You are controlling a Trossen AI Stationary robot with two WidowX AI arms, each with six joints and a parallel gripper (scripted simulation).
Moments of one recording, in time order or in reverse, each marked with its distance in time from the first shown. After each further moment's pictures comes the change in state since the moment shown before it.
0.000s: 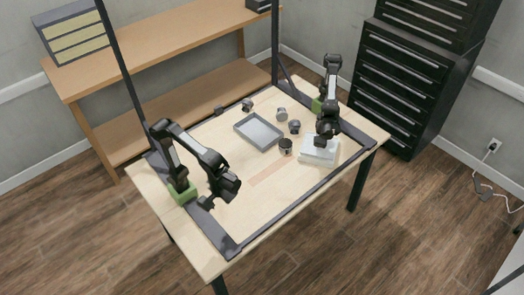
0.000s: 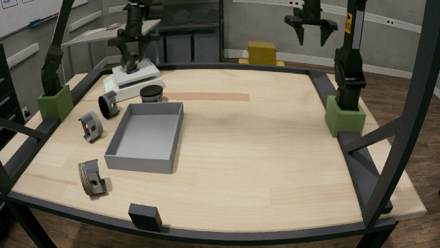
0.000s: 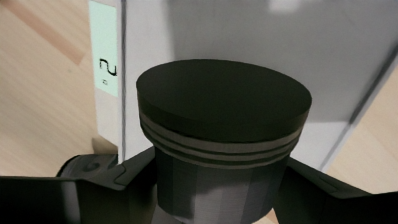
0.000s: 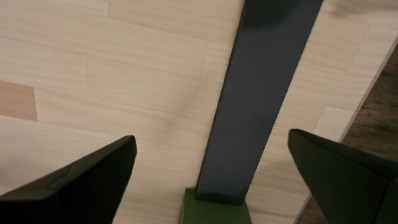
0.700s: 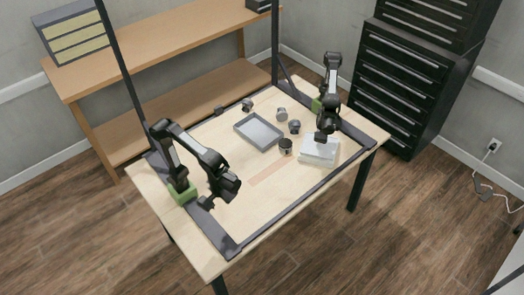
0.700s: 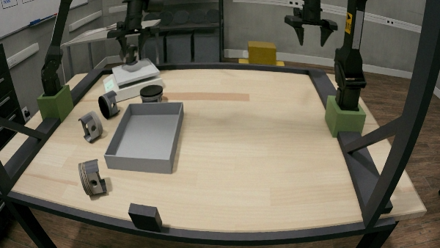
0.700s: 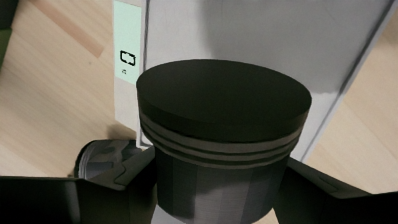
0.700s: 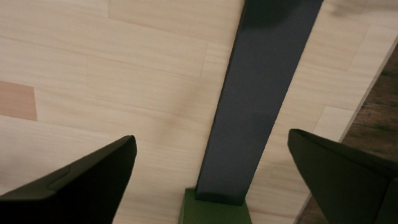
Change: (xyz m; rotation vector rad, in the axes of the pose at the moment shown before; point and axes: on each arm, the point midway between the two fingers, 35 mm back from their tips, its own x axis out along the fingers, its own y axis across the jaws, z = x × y) left arm -0.029 0.006 -0.006 -0.001 0.000 0.003; right arm 0.000 0.000 0.000 0.000 0.000 0.000
